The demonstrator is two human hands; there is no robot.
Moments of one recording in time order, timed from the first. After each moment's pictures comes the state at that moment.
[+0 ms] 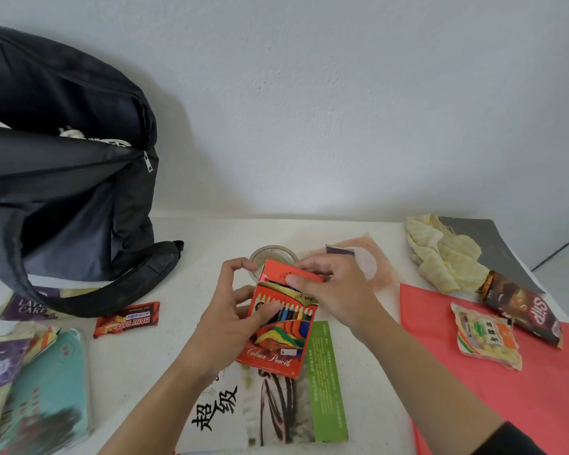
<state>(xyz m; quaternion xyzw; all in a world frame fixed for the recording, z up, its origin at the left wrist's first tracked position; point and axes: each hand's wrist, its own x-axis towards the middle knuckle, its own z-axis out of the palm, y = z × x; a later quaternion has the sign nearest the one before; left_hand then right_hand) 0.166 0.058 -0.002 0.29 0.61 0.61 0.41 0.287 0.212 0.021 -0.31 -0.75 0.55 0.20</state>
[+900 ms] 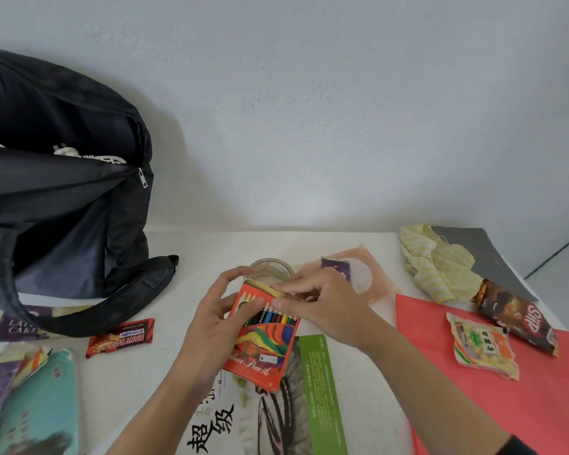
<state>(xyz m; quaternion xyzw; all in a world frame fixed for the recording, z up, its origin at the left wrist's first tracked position) 0.164 0.063 0.011 0.23 0.61 0.66 0.38 0.287 0.212 0.030 -0.24 -0.80 0.53 0.12</state>
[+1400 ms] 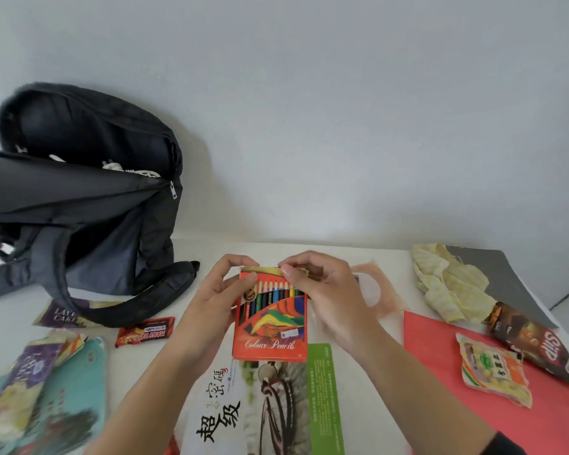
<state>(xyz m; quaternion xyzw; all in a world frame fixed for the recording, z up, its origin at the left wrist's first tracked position) 0.156 0.054 0.048 0.25 0.59 0.67 0.38 0.278 0.197 0.054 -0.25 -0.67 0.66 0.26</state>
